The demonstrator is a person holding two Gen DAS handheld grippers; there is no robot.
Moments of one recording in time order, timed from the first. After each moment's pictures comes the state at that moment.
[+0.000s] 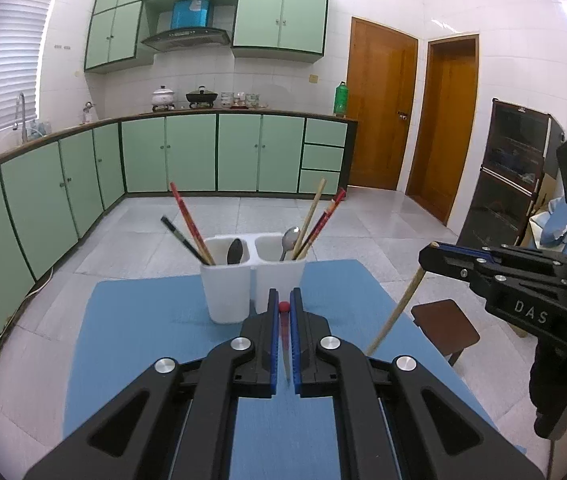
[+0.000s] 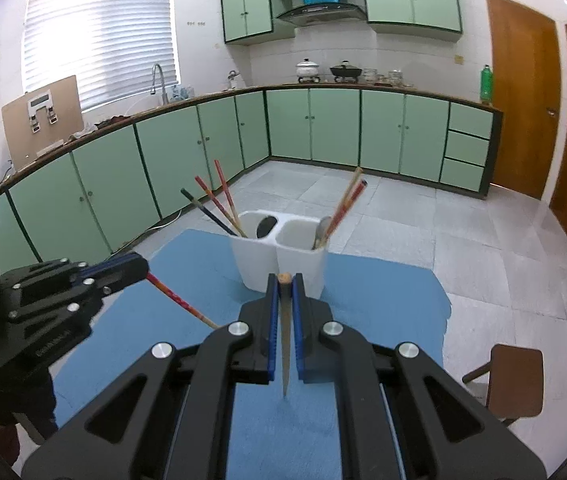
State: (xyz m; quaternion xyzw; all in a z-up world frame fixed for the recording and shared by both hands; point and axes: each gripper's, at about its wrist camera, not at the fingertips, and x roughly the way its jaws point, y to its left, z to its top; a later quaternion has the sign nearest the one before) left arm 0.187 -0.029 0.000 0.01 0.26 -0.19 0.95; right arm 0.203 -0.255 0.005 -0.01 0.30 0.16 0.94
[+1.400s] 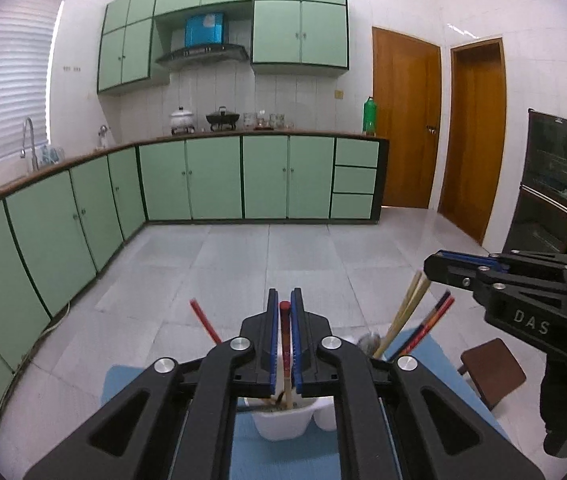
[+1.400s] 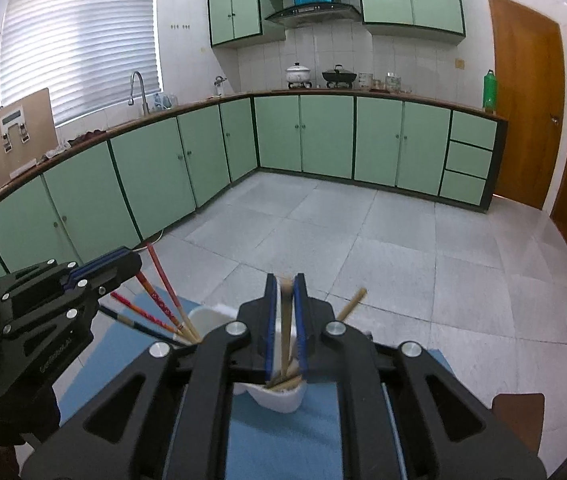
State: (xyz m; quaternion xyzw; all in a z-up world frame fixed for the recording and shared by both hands) left arm 0.332 -0.038 0.022 0.02 0.23 -0.14 0.96; right arm 0.362 -0.245 0.019 -0.01 0.29 0.13 0.95
